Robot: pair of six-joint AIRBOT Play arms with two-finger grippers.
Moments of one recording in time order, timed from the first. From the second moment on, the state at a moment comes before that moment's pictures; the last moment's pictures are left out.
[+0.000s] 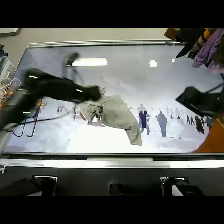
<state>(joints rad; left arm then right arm) -0.35 -1.32 1.55 -1.73 1.19 1.08 -0.13 -0.94 1.30 -1.24 1.41 1.88</state>
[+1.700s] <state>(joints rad) 0.16 -1.17 1.09 -1.86 1.10 1.22 0.07 -1.20 0.60 -0.81 1.05 1.37</state>
